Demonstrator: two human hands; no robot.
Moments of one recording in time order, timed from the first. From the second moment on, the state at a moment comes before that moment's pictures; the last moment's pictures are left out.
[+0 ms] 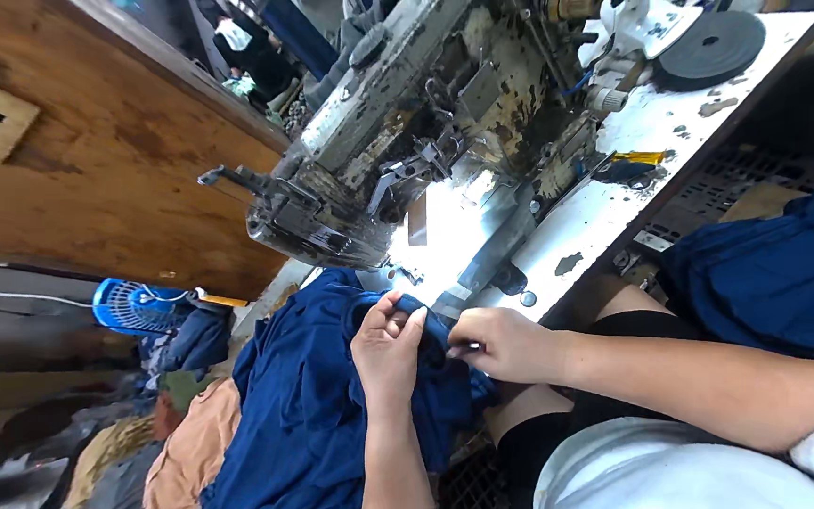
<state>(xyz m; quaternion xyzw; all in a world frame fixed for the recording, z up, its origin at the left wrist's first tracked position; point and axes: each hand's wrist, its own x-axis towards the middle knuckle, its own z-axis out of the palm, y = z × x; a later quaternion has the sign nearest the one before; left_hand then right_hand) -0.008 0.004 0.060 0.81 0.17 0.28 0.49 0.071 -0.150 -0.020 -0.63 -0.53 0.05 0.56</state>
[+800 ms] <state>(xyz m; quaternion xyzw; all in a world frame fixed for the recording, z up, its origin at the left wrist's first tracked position) -0.017 -0.015 0.041 0.83 0.11 0.24 0.50 0.124 -0.154 0.011 -0.60 -0.31 0.09 0.73</state>
